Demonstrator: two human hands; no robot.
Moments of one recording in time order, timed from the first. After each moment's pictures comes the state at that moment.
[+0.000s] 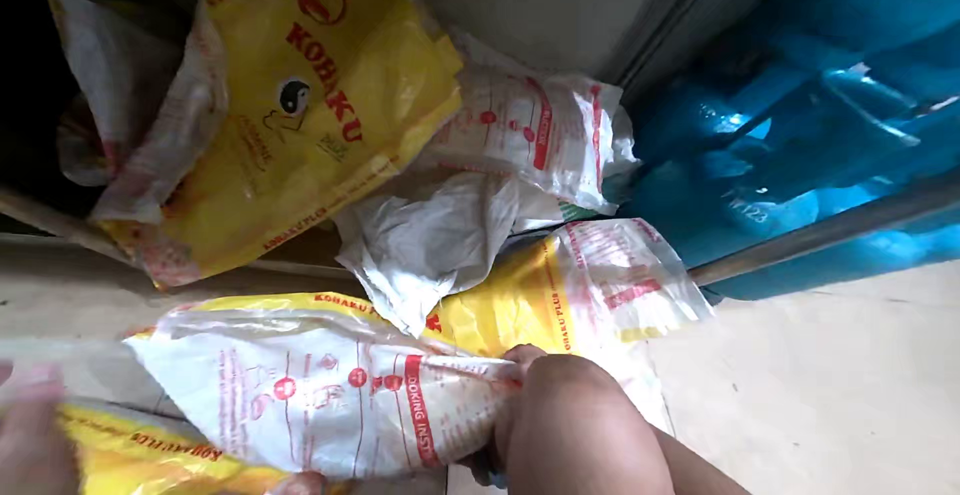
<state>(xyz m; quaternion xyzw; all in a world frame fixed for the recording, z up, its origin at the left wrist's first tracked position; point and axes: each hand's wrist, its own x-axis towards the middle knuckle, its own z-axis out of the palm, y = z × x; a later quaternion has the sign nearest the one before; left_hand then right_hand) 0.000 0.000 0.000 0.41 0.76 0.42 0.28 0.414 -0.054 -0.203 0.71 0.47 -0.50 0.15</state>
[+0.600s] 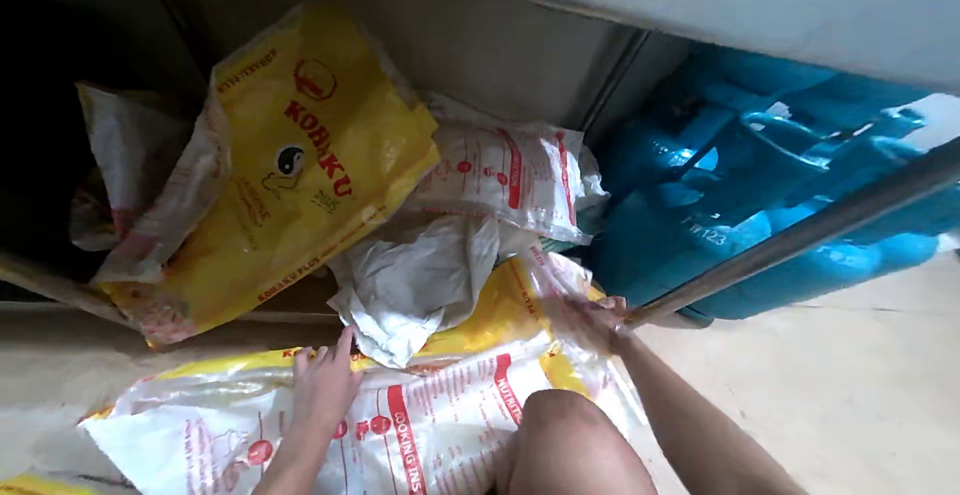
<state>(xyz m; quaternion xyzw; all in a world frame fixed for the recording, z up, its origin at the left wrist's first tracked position) 0.087 0.062 -0.167 0.81 0.57 0.04 0.10 0.606 -0.032 -0.178 0.84 0.31 -0.36 -0.25</state>
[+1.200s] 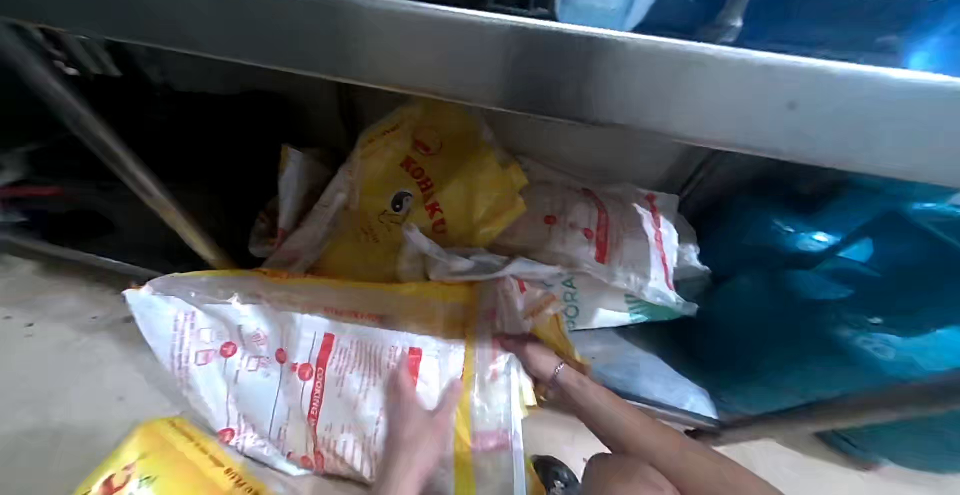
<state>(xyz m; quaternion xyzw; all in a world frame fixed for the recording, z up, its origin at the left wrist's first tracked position) 0.088 0.025 -0.067 0.54 0.69 0.29 0.39 0.327 0.090 -0.097 0.63 0.39 -0.60 -0.31</state>
